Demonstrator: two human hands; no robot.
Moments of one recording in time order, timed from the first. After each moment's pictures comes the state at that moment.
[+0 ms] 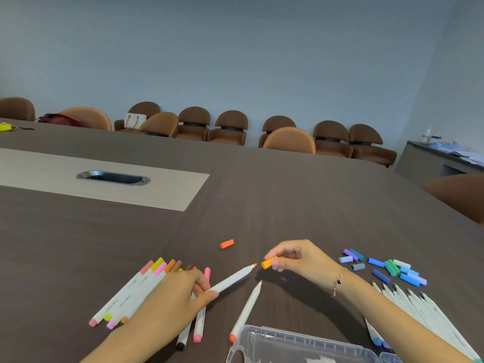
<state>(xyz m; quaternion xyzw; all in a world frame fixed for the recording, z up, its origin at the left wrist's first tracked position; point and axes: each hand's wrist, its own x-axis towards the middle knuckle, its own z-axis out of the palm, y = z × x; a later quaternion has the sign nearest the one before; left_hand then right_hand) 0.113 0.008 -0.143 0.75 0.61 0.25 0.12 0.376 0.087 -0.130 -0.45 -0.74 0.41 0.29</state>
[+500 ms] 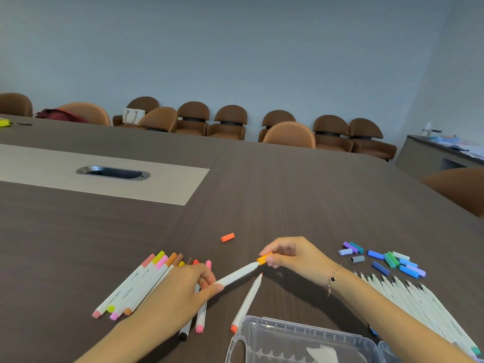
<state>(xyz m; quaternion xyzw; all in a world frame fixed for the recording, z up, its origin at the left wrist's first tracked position) 0.118 0.011 -0.146 0.74 0.61 0.23 0.15 0.365 0.081 -0.135 -0.45 -0.75 0.39 0.28</state>
